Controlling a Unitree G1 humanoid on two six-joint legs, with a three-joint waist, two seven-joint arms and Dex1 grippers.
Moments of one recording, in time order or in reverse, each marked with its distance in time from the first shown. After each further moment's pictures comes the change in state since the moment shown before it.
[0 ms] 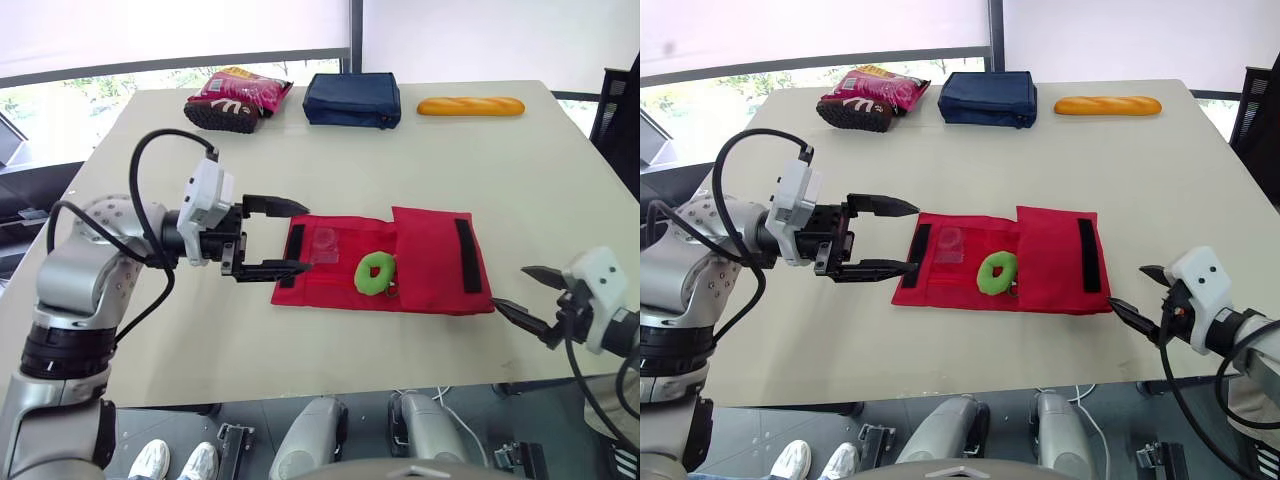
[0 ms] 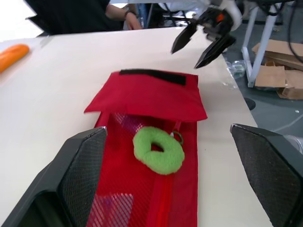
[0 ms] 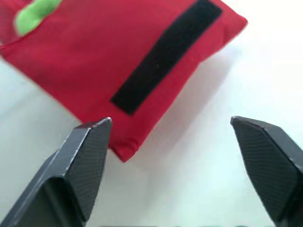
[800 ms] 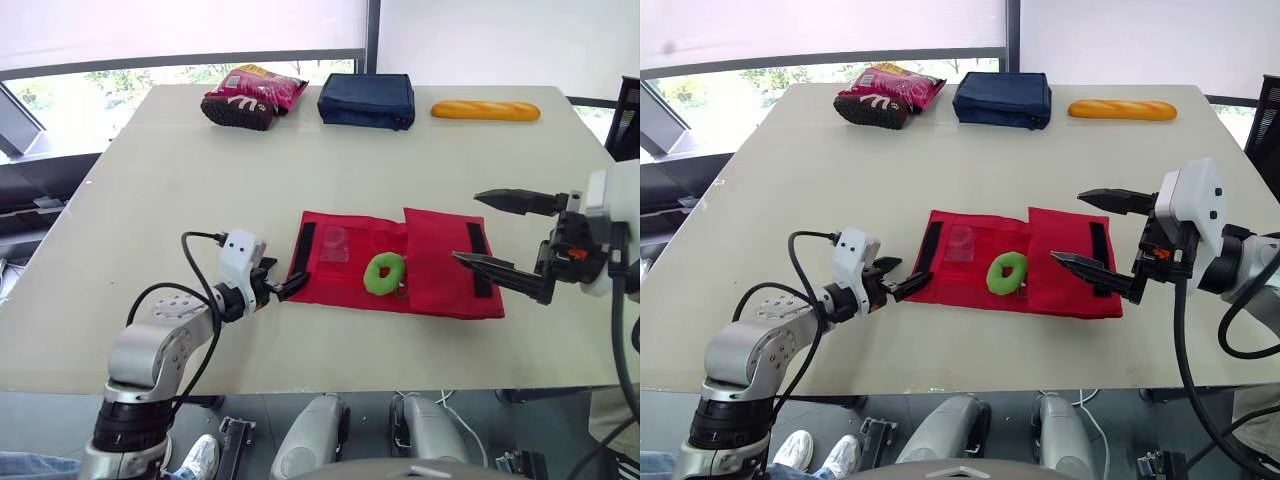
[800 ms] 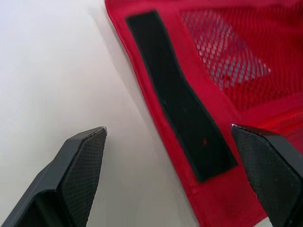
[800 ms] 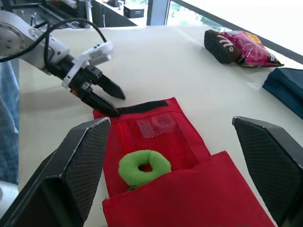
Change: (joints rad) left arm 0.210 -0.301 -0.027 -0.134 0.123 0.489 0.768; right arm -0.455 -0.099 0.065 -0.076 0.318 0.078 0.023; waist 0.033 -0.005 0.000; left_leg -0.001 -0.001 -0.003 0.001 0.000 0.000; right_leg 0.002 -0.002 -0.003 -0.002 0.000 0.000
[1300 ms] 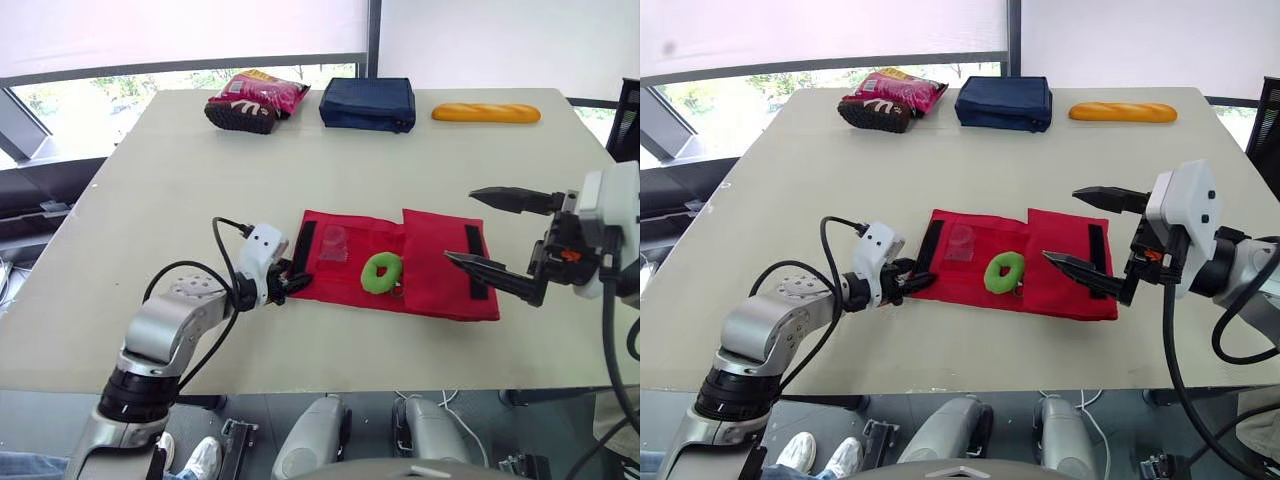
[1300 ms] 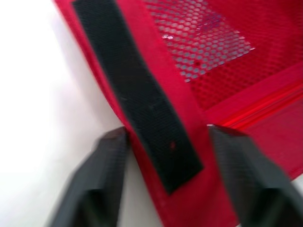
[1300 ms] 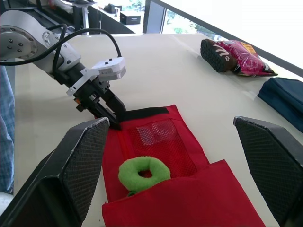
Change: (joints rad) left arm -0.102 0.062 -0.153 0.046 0.072 0.048 -0.045; right arm 0.001 0.010 0.009 -0.052 0.021 0.005 -0.066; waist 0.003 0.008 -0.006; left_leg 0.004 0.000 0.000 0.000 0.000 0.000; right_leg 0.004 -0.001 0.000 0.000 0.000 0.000
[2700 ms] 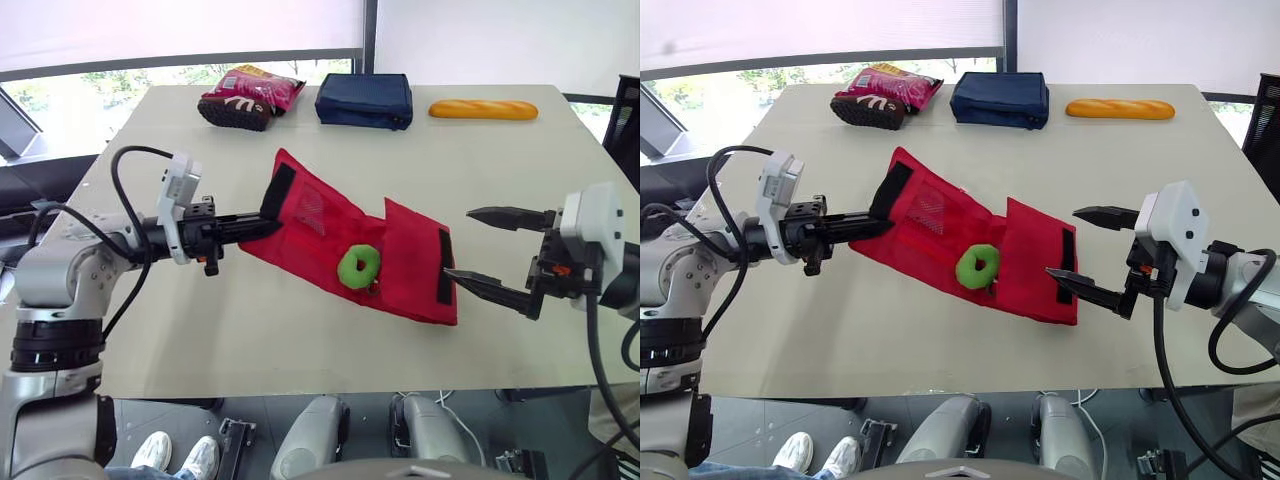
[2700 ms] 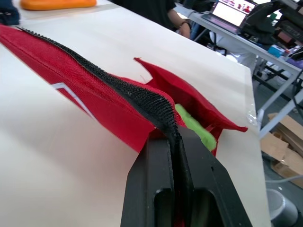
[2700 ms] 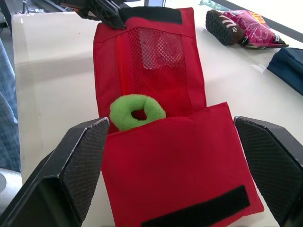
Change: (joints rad) left arm -0.206 0.249 0.212 0.310 -0.293 -0.209 -0.749; right arm 0.064 -0.012 0.015 -0.009 -0.057 0.013 0.030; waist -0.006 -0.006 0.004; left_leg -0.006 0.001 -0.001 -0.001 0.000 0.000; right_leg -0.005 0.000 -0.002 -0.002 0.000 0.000
